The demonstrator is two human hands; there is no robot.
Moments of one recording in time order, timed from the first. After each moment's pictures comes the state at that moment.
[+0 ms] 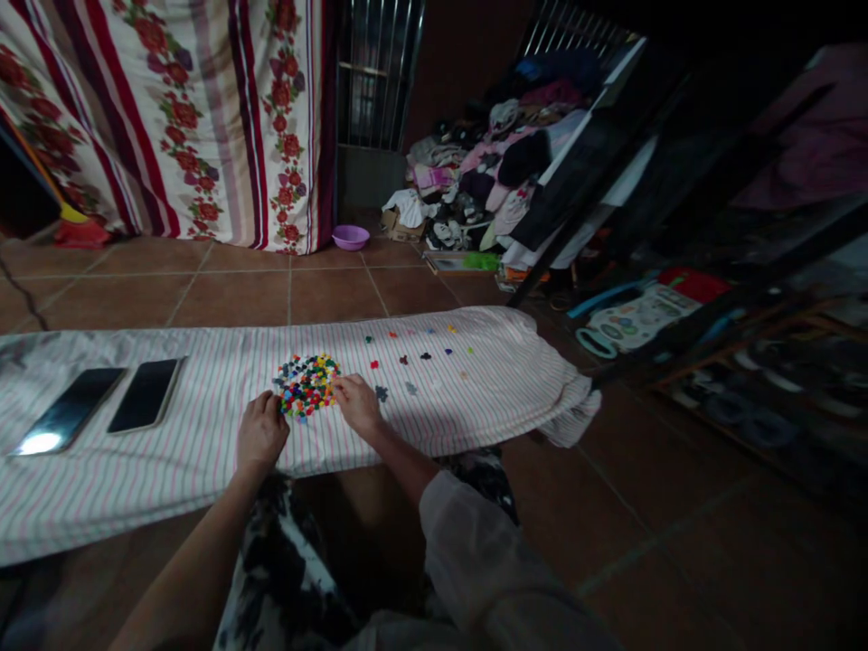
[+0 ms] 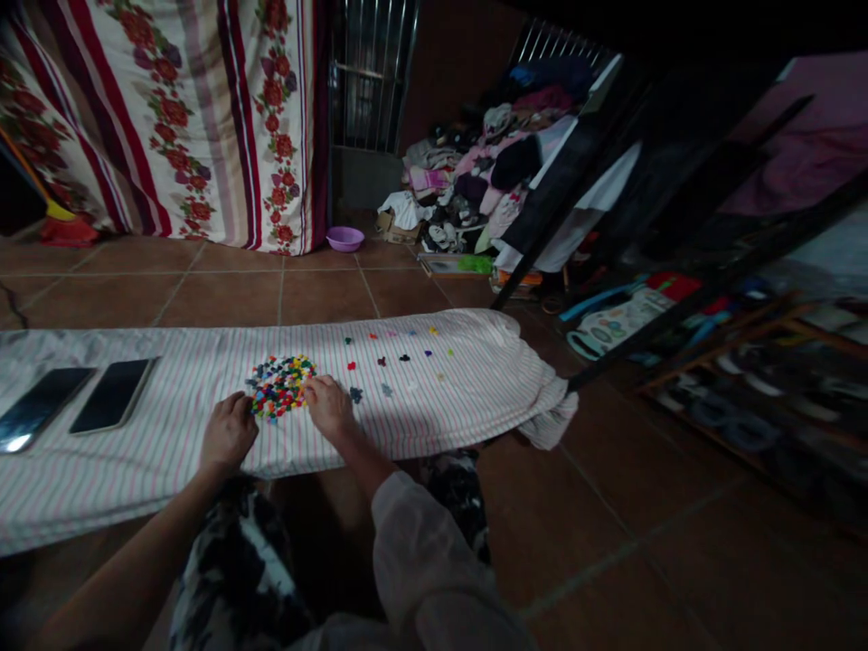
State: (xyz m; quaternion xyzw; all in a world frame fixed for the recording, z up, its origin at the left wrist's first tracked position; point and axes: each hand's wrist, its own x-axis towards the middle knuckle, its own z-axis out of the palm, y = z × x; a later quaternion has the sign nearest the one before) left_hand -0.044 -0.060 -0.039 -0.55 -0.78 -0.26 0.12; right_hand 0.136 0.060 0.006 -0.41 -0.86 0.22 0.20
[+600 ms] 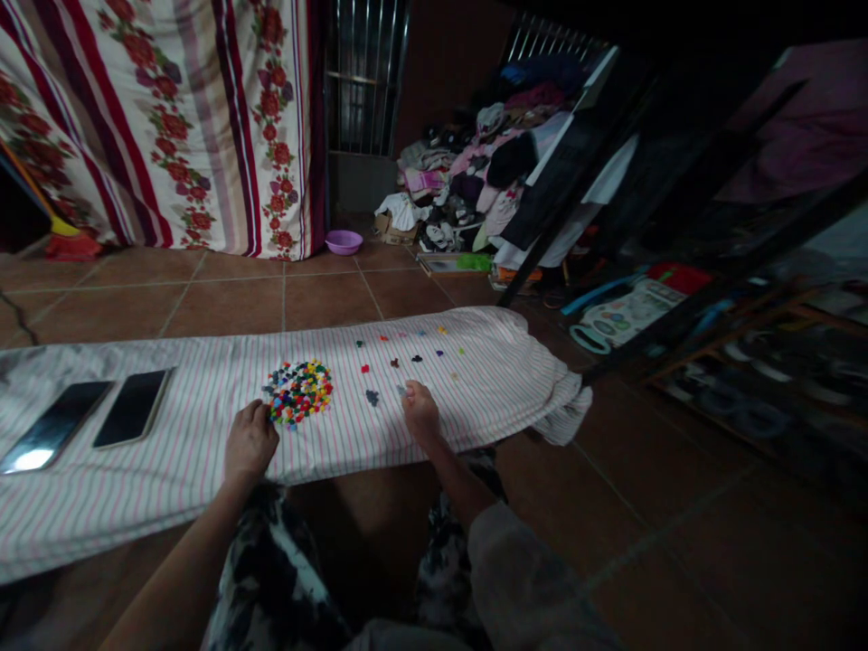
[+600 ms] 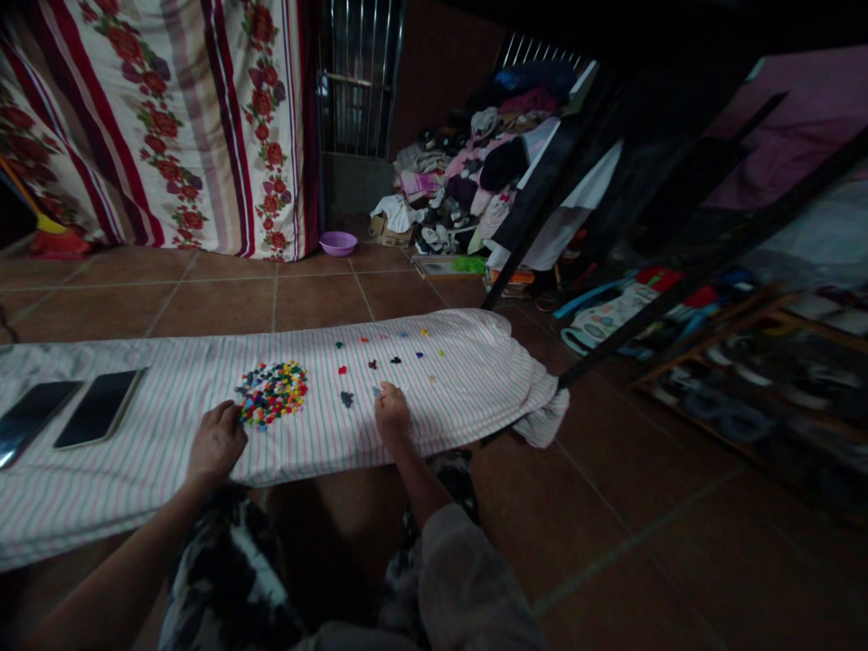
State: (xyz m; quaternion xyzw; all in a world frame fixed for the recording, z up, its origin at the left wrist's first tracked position) left_hand -0.045 -0.061 -0.039 -0.55 -0.78 -0.27 0.12; right_hand 0.264 0.101 -0.022 -0.57 -0.75 0.15 0.30
